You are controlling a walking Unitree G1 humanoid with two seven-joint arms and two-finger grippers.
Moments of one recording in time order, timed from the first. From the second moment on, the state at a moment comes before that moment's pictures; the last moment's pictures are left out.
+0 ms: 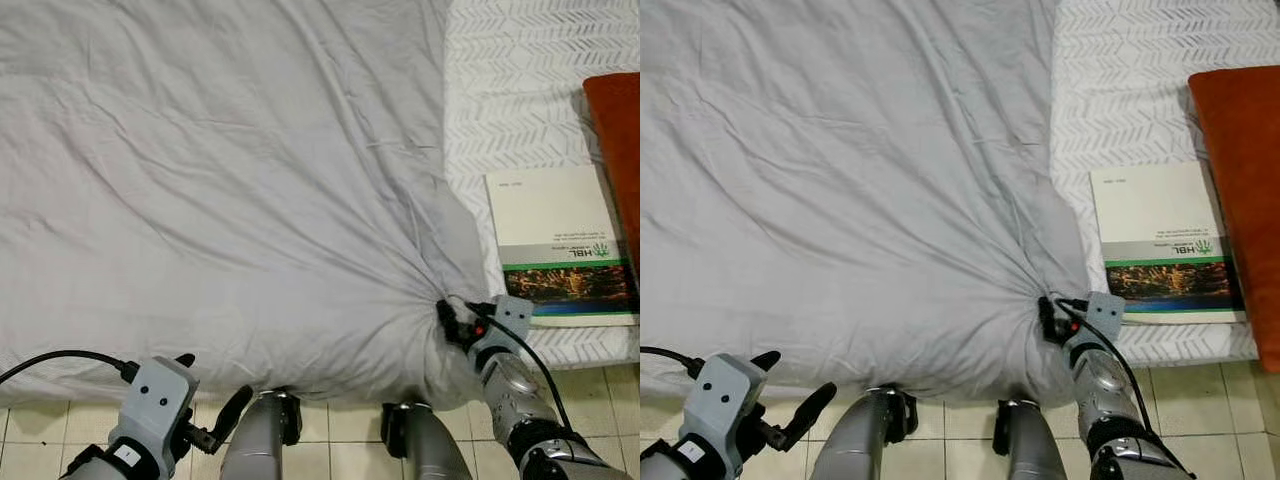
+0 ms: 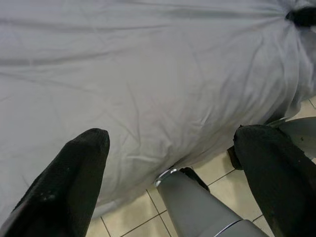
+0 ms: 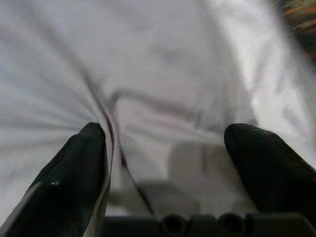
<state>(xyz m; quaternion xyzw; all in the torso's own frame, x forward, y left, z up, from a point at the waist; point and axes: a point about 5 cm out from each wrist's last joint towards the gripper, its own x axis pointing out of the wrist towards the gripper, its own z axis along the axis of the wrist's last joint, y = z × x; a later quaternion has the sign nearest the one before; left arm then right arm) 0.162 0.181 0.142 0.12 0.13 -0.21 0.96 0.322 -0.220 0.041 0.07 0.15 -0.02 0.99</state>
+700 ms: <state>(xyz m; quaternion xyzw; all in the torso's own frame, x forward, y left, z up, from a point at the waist) 0.161 0.173 0.140 0.10 0.13 -0.20 0.97 0.336 -0.240 0.136 -0.22 -0.06 -0.09 0.97</state>
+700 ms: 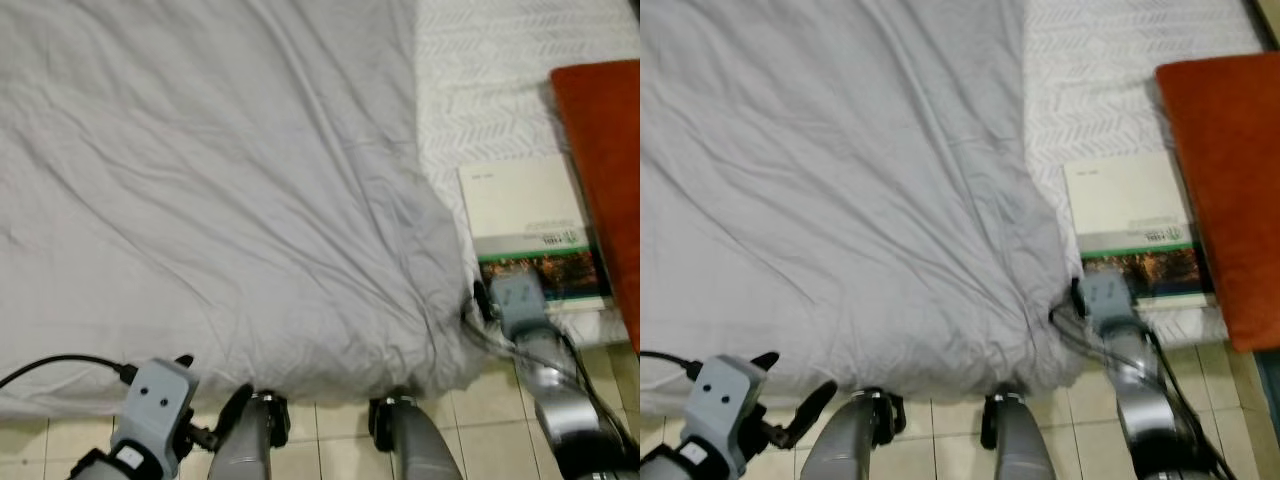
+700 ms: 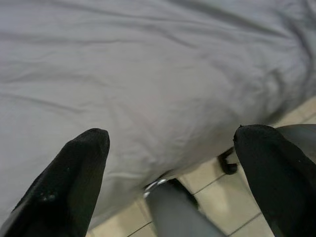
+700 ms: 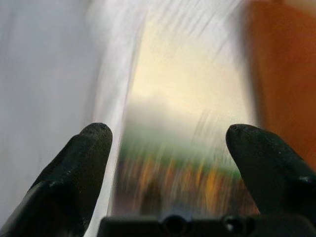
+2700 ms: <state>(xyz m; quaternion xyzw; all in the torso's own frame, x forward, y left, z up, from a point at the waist) 0.123 0.101 0.089 0.02 0.16 -0.37 0.92 0.310 -0.273 0.042 0.11 0.18 -0.14 0.97</state>
